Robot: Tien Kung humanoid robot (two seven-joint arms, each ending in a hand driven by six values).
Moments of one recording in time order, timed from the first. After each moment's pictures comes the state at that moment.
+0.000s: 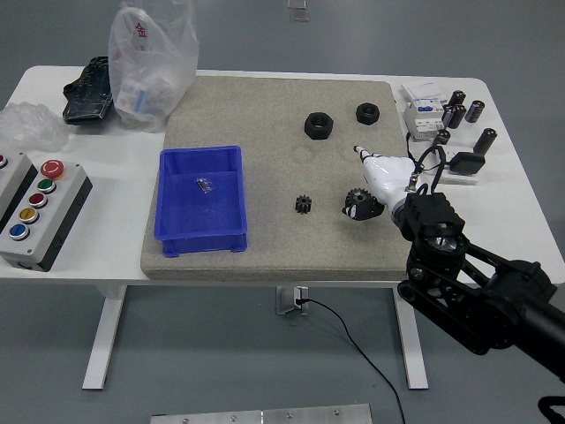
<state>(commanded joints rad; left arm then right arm) -0.04 0.10 -1.68 -0.18 1.41 0.14 0.19 0.58 -0.27 0.71 1.31 -2.16 0.09 -0.65</state>
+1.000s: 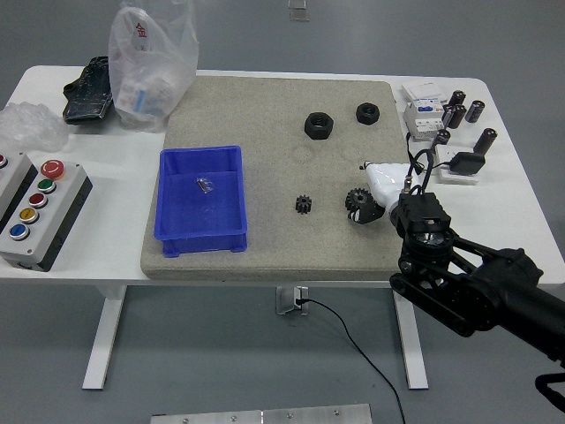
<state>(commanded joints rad) -0.05 0.09 -1.67 -0.18 1.41 0.14 0.19 0.67 -0.23 0.57 1.10 -2.06 -0.02 -0.64</state>
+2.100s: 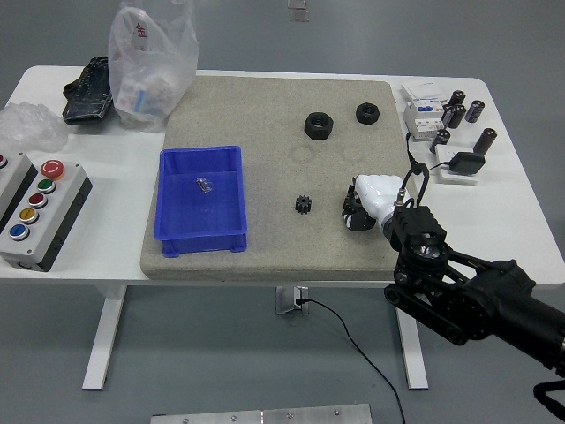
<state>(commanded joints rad) -0.05 0.09 -1.66 -0.18 1.39 0.14 0.18 0.65 -0.22 0.53 1.07 -2.00 -0.11 -0.57</state>
